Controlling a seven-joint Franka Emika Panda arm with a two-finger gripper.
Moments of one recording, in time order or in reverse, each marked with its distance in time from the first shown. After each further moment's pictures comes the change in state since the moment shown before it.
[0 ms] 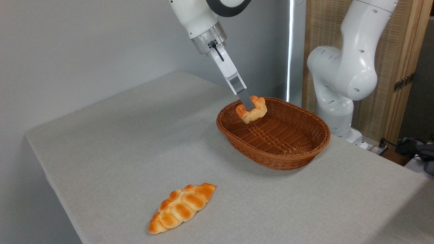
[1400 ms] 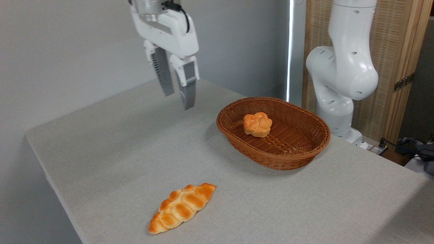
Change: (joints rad) arm 0.050 0.355 0.298 0.673 -0.132 0.060 -0.141
